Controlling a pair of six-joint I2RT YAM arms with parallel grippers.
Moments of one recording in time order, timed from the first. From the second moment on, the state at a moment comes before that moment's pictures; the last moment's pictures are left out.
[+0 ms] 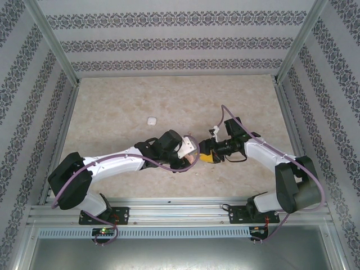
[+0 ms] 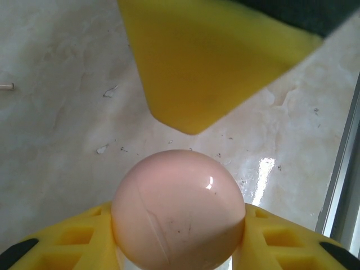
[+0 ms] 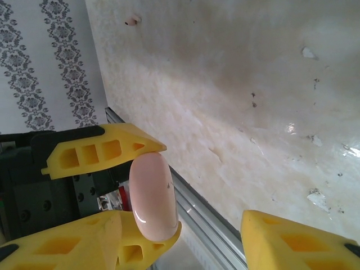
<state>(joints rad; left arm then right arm) -0.87 1.51 0.93 -0.28 0.21 0.08 0.30 1.40 0.73 -0.45 -1.00 0.60</state>
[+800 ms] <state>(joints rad) -0.85 1.50 0.93 -0.25 0.28 0.08 0.39 1.44 0.76 -0.44 -1.06 0.60</state>
